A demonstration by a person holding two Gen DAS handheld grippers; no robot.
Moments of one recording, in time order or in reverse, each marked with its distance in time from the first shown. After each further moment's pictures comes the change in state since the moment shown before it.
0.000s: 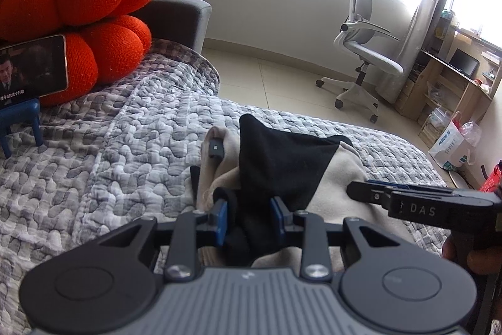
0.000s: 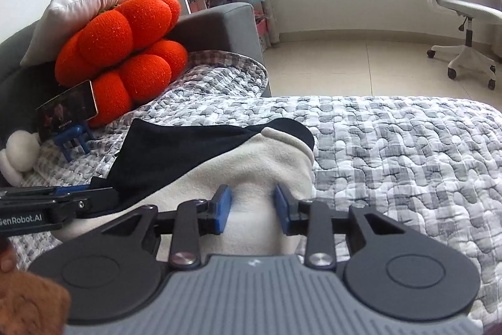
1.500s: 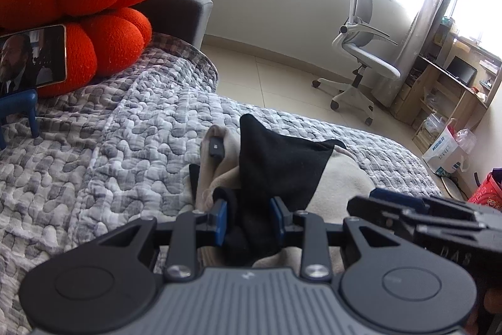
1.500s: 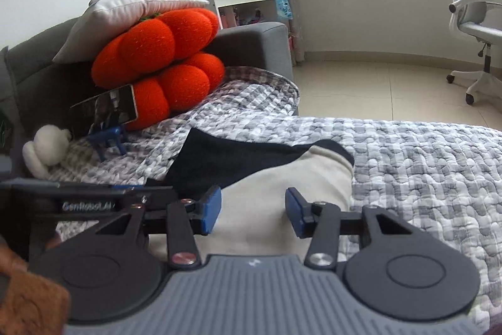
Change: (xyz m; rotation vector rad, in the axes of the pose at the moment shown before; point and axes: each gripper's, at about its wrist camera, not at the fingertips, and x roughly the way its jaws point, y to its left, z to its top) left arm 0.001 0.007 0.001 -0.040 0.010 -0.032; right arm -0.026 0.036 -0.018 -0.075 -0.059 0.061
